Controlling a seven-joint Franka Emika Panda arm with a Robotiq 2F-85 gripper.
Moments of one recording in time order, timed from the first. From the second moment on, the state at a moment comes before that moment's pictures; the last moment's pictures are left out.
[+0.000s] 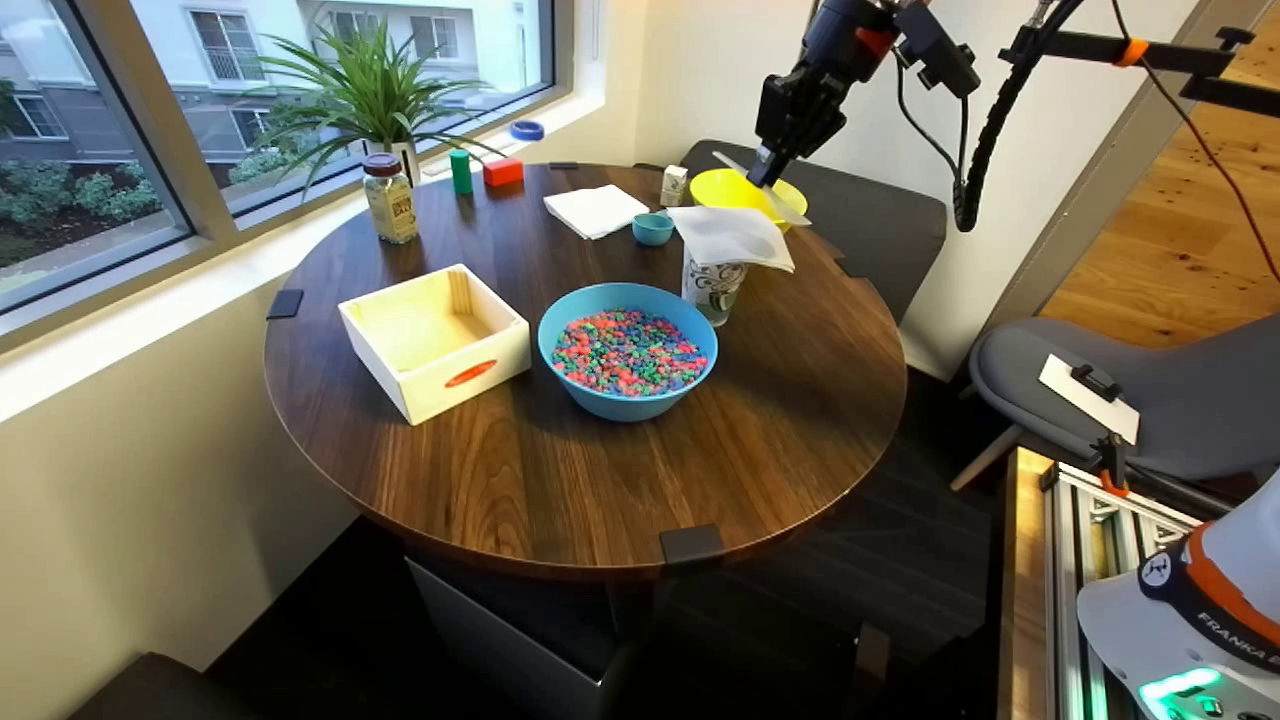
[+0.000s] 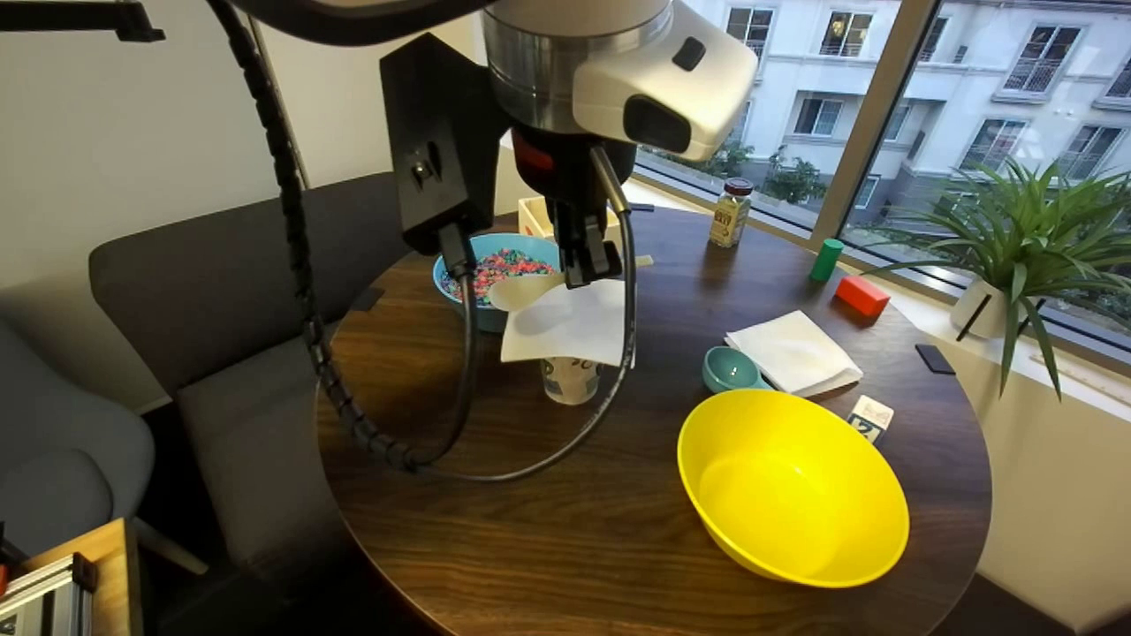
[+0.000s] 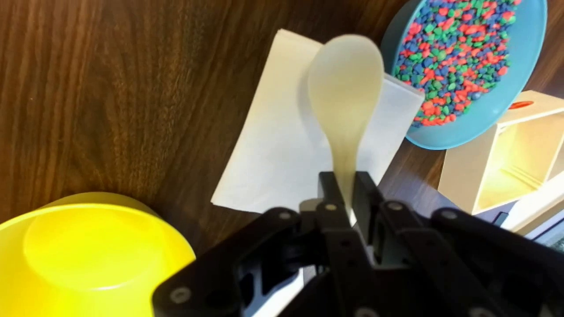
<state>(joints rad) -0.04 -0.15 -0.10 -2.07 0.32 2.13 0.06</state>
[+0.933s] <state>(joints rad) -0.04 -0.08 -0.07 -2.02 0.32 2.11 0.18</state>
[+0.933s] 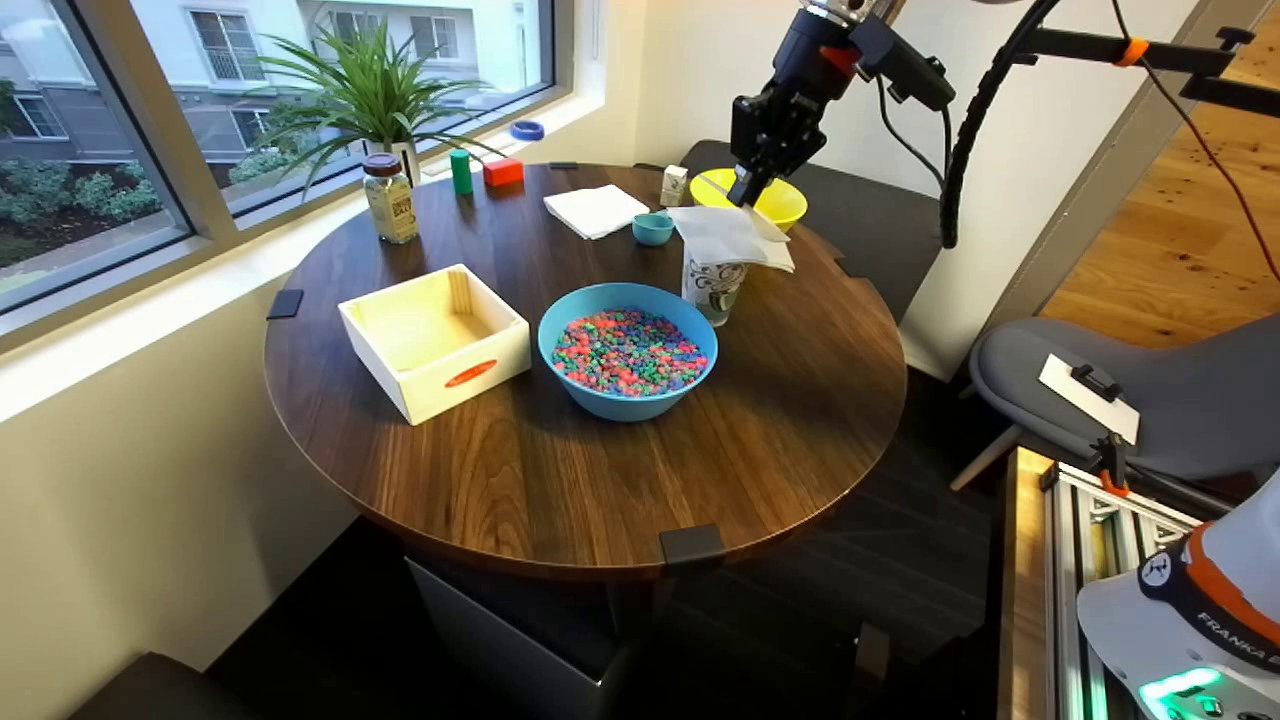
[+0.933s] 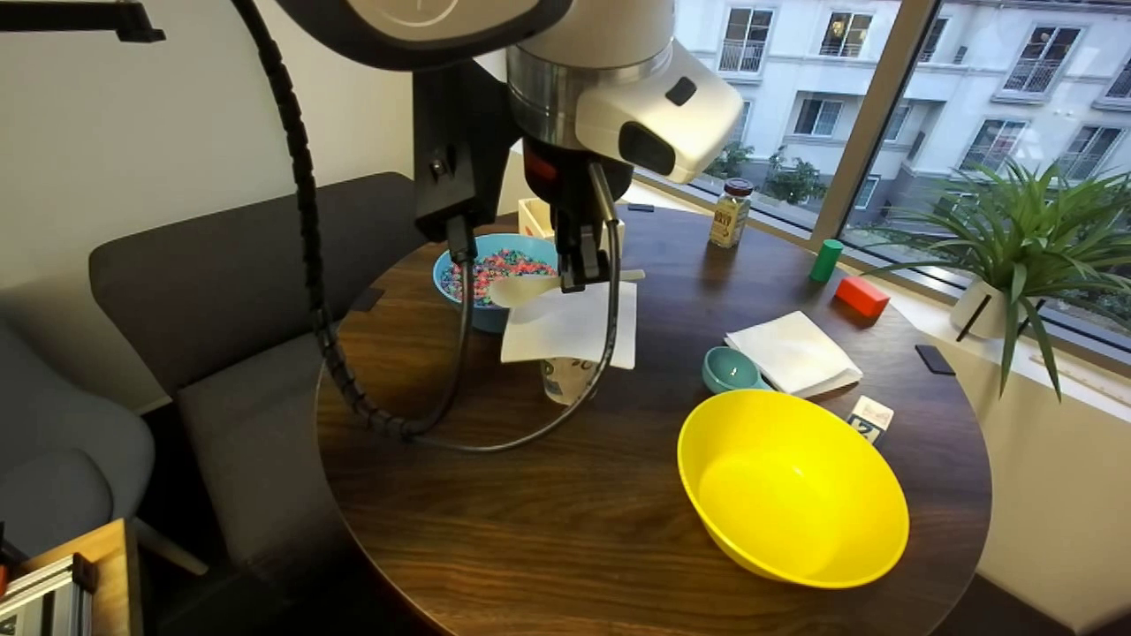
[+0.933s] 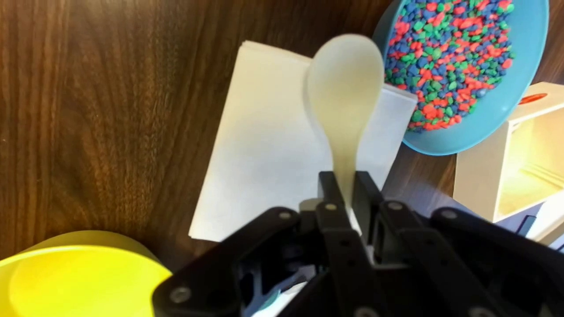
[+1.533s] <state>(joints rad) -0.04 -0.05 -0.07 -1.99 0.30 2.06 0.20</state>
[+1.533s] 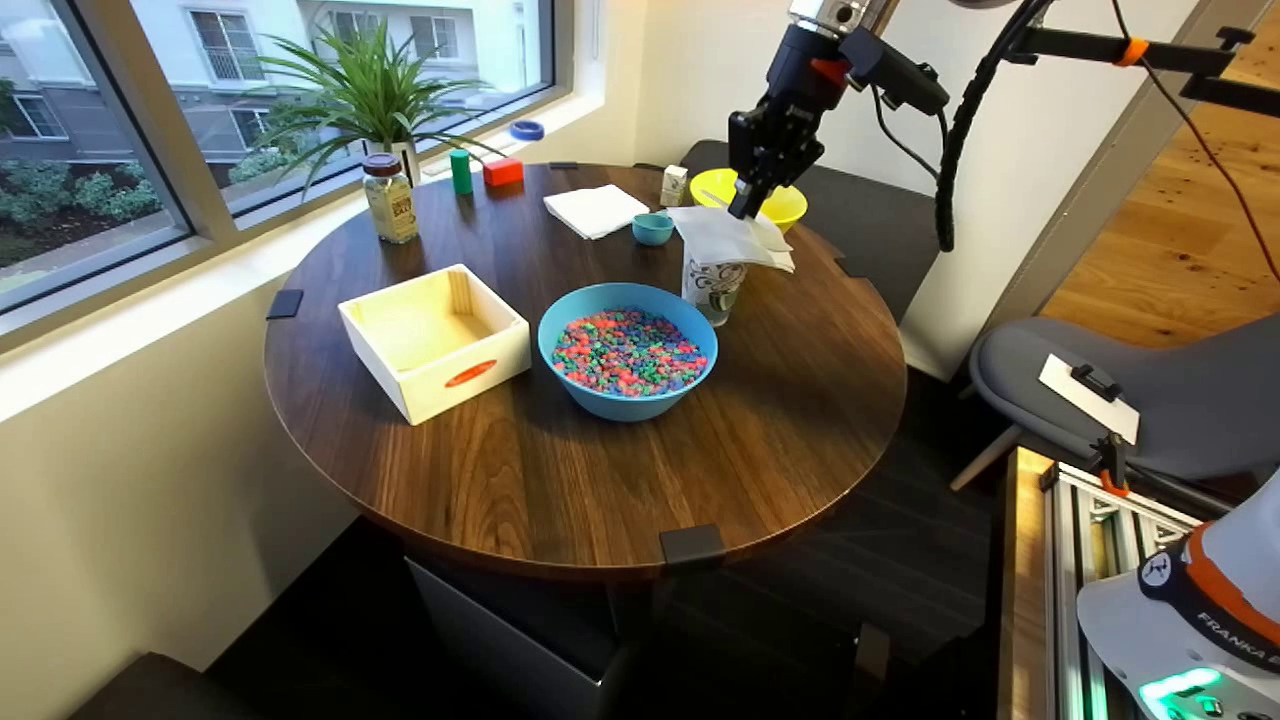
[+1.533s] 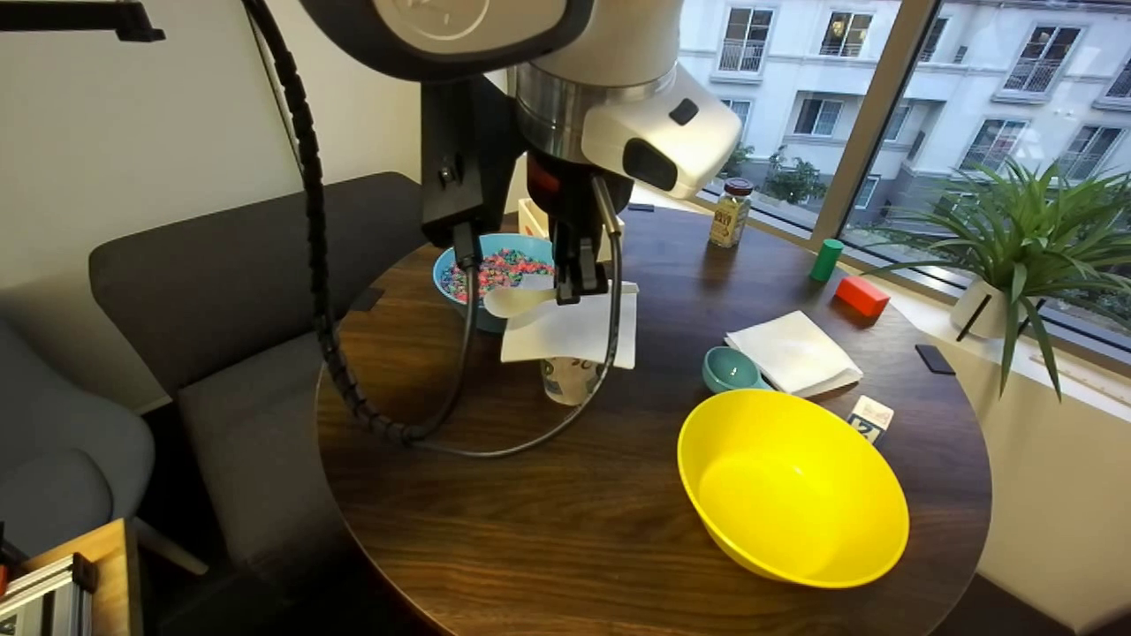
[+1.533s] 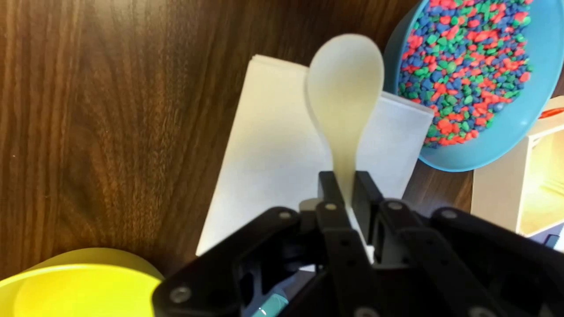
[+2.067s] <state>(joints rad) -0.05 -0.04 -0.07 -1.98 0.26 2.06 0.21</state>
